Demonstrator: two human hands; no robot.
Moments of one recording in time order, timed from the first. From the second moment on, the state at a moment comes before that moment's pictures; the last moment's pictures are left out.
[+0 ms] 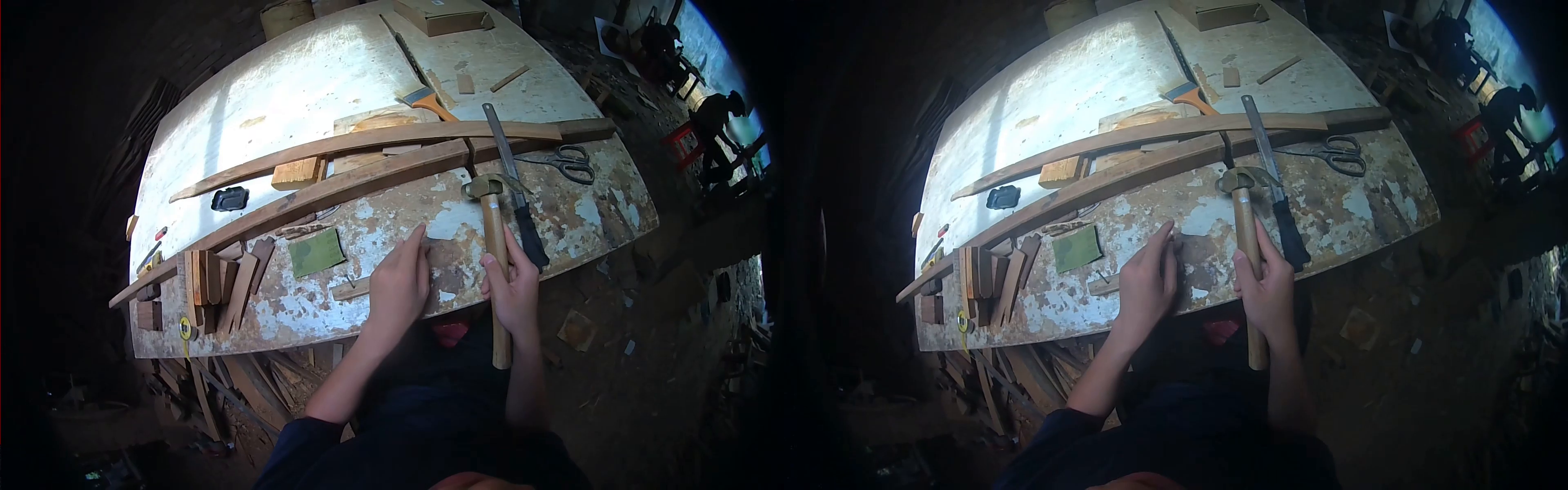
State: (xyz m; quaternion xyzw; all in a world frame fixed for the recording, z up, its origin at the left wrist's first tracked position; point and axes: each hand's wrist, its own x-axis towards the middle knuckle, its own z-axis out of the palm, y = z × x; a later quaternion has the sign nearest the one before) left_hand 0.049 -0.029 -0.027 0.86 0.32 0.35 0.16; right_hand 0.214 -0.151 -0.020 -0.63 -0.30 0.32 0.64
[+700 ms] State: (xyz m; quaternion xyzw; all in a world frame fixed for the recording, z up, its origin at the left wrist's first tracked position) left_hand 0.041 -0.031 -0.008 0.84 0.31 0.38 0.24; right_hand 0.216 -0.153 -0.021 -0.63 -0.30 0.33 0.63
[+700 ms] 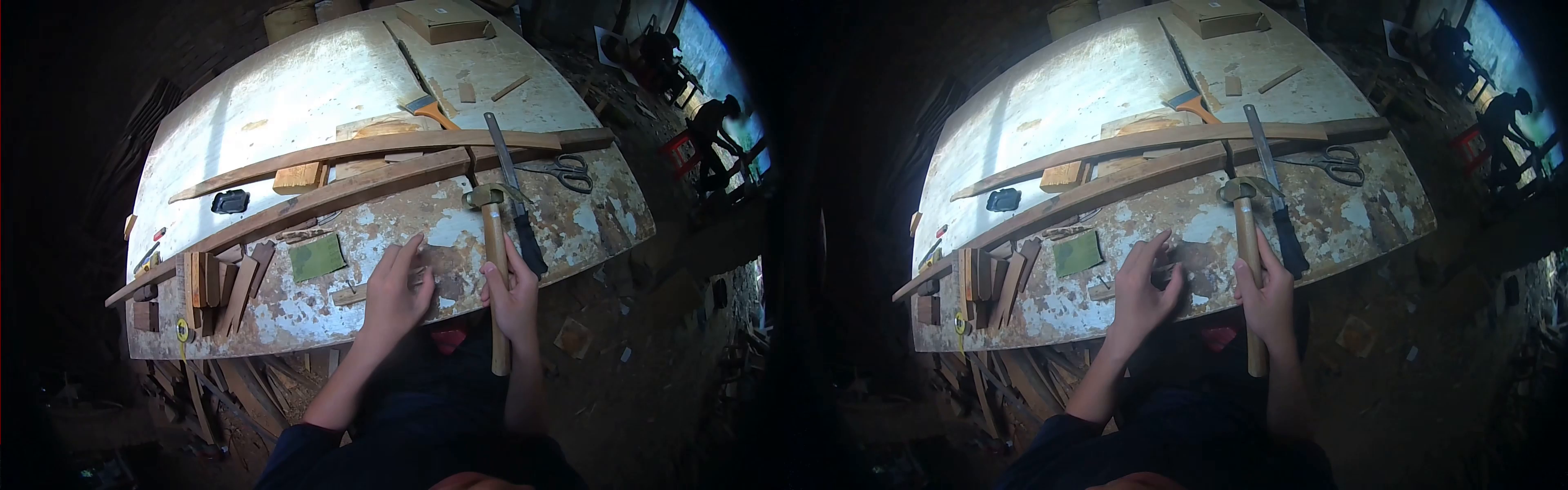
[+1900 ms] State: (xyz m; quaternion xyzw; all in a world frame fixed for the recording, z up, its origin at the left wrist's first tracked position) left_hand 0.038 -0.031 -0.010 0.81 0.29 0.42 0.29; right_hand 0.212 -0.153 -0.021 -0.65 -0.30 0.32 0.63
